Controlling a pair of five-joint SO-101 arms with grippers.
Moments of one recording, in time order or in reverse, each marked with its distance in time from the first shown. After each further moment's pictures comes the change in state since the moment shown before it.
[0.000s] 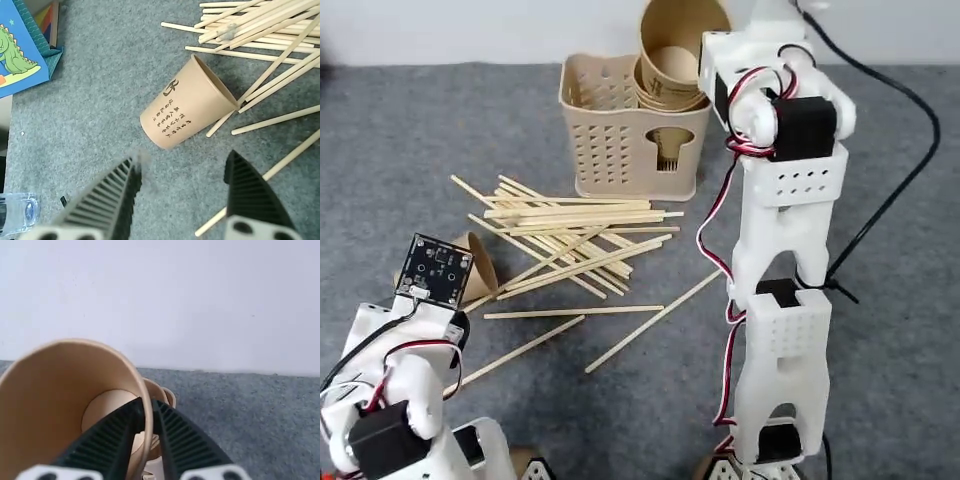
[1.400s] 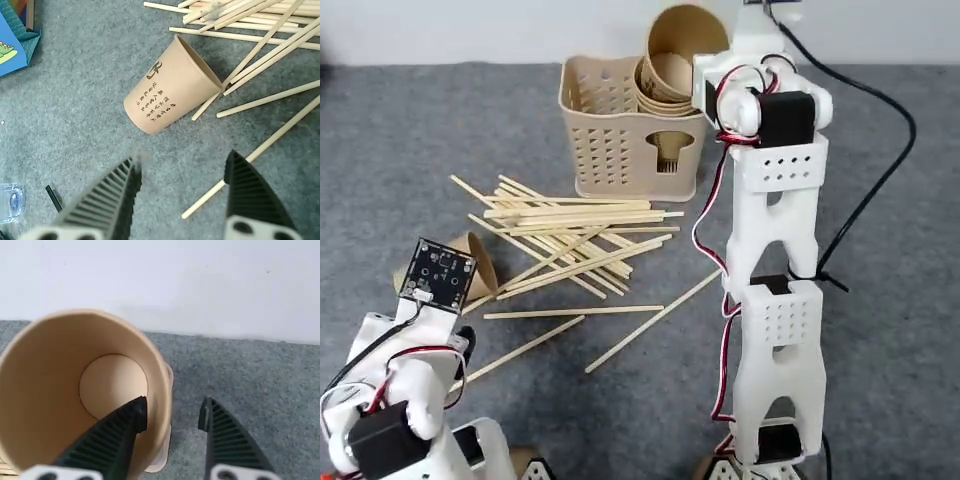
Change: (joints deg) left arm 0.0 0.0 0.0 4.9 0.0; right arm 0.1 6.7 0.4 2.4 1.9
